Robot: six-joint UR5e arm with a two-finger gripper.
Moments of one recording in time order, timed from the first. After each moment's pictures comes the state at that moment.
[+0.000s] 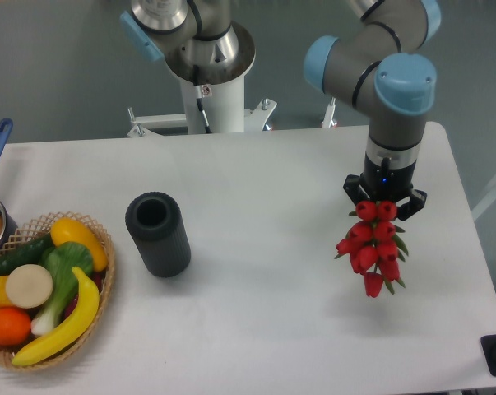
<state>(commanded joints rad) 2.72 -1.90 -1.66 -0.95 1.51 1.13</state>
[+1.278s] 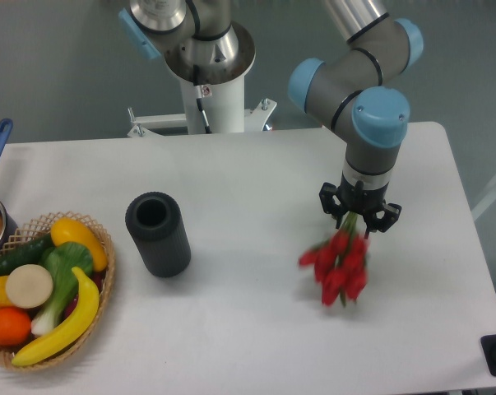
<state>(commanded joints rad) 2.70 -1.93 -1.73 -0.94 1.54 1.12</state>
